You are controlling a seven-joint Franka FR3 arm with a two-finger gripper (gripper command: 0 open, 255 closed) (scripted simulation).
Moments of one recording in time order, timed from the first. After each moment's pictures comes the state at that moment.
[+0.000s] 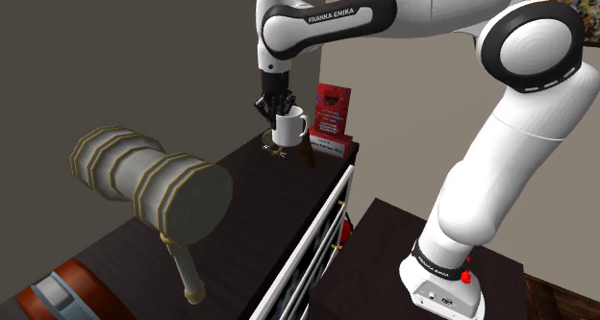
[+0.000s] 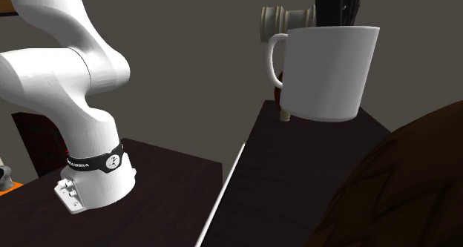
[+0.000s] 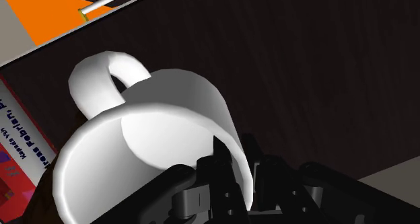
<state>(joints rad) 0.01 -0.11 0.12 -1.92 0.01 1.82 0.41</state>
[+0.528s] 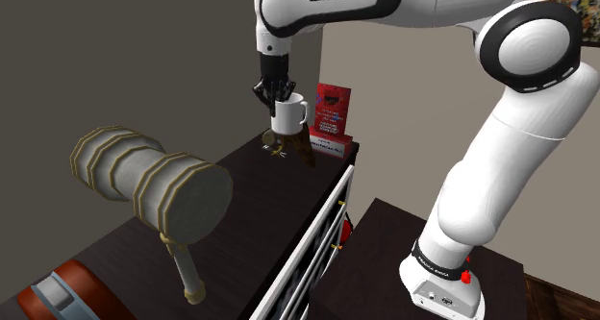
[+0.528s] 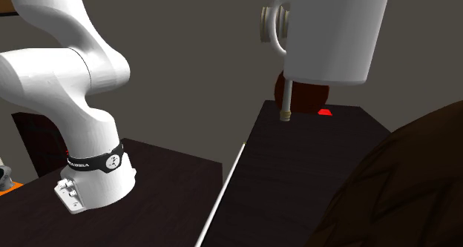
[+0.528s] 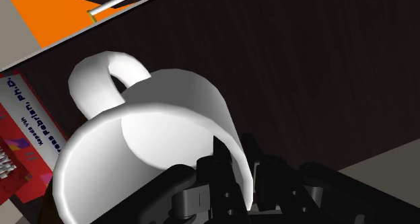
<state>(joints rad) 0.01 -0.10 0.12 -1.81 0.01 1.71 0.42</state>
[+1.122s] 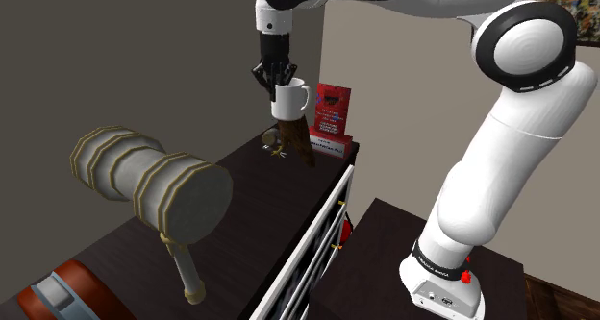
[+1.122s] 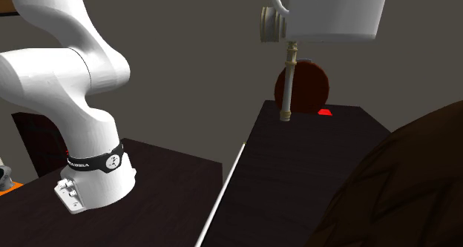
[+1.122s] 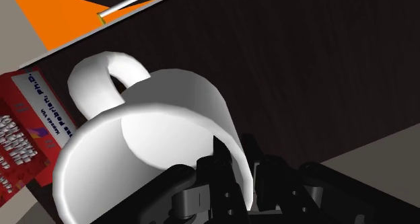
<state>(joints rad) 0.00 -0.09 0.12 -1.67 0.01 1.59 0.42</state>
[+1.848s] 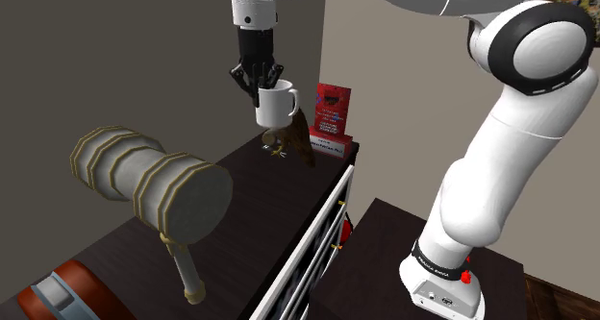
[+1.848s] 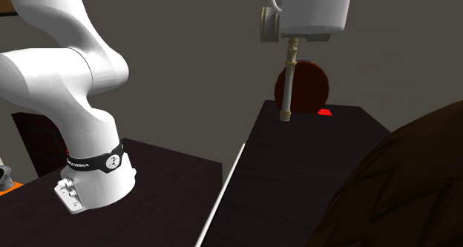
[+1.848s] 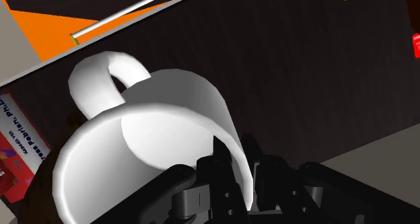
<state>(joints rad) 0.08 -0.09 0.21 -1.63 0.01 1.55 0.58</state>
